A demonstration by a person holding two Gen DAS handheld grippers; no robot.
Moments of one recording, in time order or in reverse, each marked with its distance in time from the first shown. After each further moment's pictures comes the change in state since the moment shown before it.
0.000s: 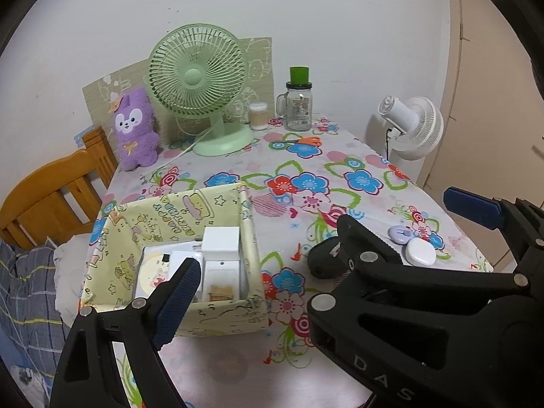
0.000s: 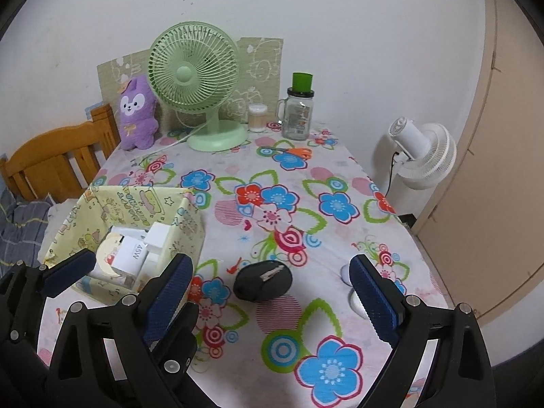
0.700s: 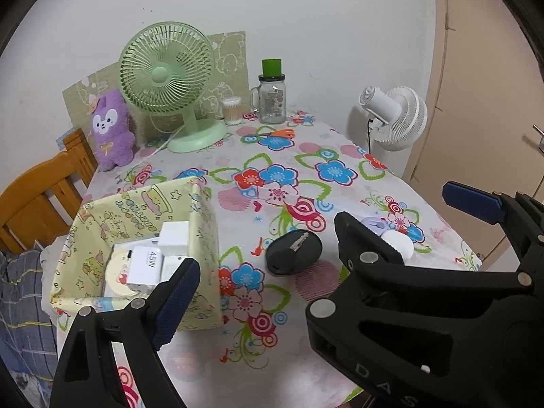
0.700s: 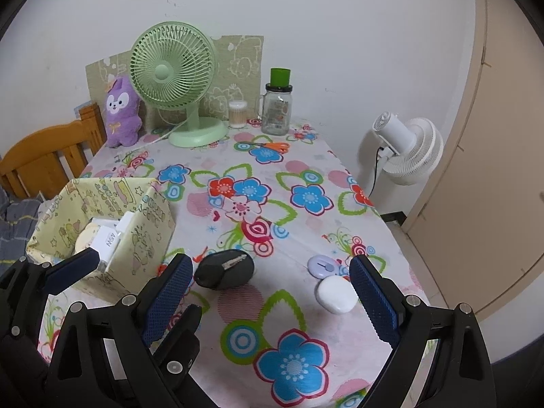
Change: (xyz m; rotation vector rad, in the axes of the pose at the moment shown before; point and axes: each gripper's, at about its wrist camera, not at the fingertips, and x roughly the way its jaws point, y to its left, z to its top) left arm 0.013 -0.041 -0.005 0.025 0.023 -0.044; right arm 0.003 -0.041 -0.016 -0.002 0.003 -0.029
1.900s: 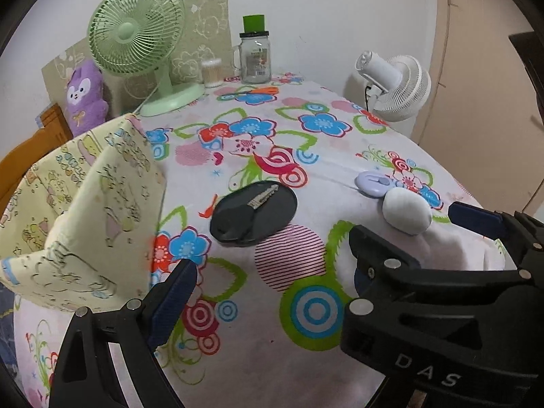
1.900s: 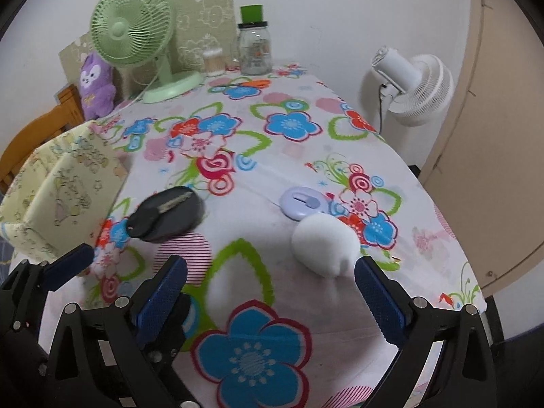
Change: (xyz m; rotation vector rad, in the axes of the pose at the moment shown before) left arm 0.077 -0.039 -0.041 0.005 0.069 -0.004; right arm 0.084 -0.054 -0.061 0.094 0.140 0.060
